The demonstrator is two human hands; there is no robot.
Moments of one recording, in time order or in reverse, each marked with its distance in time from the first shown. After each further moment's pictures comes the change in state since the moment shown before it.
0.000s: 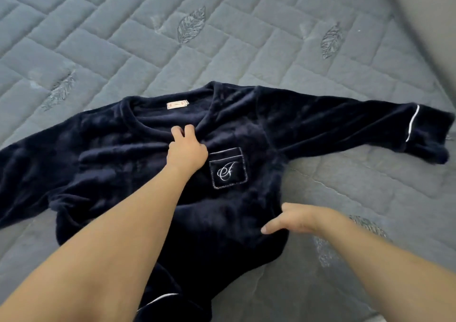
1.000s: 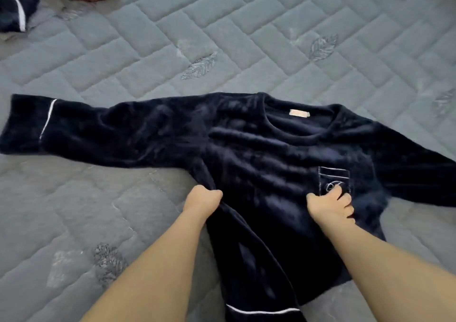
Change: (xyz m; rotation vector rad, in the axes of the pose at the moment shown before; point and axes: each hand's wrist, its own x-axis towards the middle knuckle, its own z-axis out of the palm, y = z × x) left_hand -0.105 -0.244 -0.064 -0.626 -0.285 -0.659; right_hand 0.042 -0.172 0.125 -0.115 0.942 0.232
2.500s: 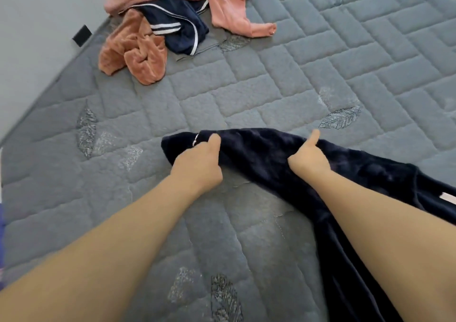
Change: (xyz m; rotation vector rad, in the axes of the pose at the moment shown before) left_hand 0.044 -0.059 -0.343 0.500 0.572 0.588; right_hand -0.197 -0.377 0.074 -0.094 -0.049 -0.754
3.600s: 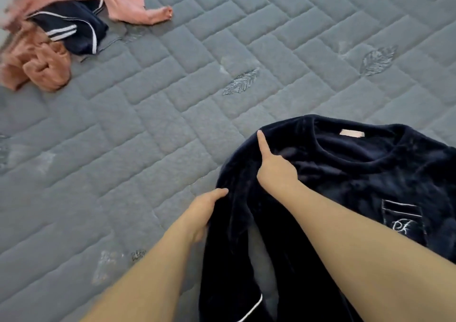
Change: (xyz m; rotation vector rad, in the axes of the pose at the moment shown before) left_hand -0.094 0.186 0.171 -1.179 -0.692 -0.720; right_hand -0.044 0.207 -0.029 -0.124 -0.094 -0.131
